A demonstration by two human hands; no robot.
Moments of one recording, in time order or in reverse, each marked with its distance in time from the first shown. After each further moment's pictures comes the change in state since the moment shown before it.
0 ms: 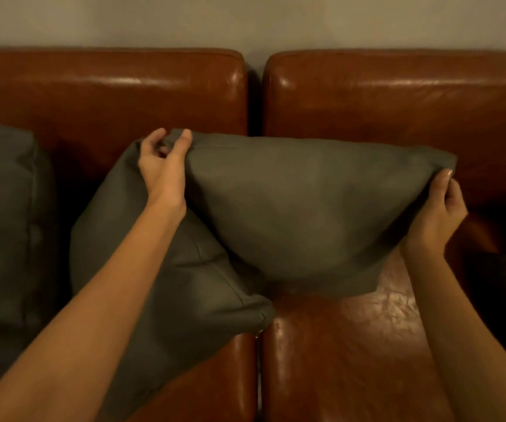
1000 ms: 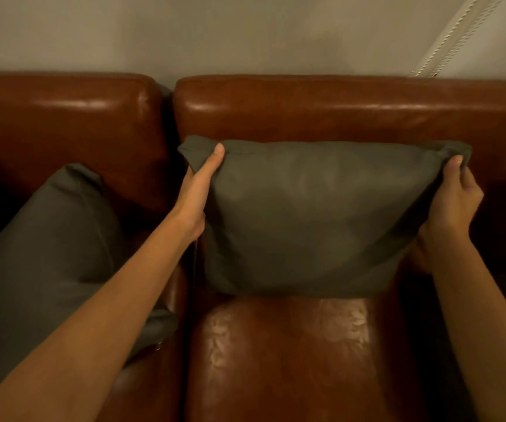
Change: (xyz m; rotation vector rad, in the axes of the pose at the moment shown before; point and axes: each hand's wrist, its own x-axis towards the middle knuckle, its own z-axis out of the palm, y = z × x) left_hand -0.113 -0.032 0.164 -0.013 -0.480 -0.267; right_hand 0.176 -0.015 -0.098 0.052 0.001 0.140
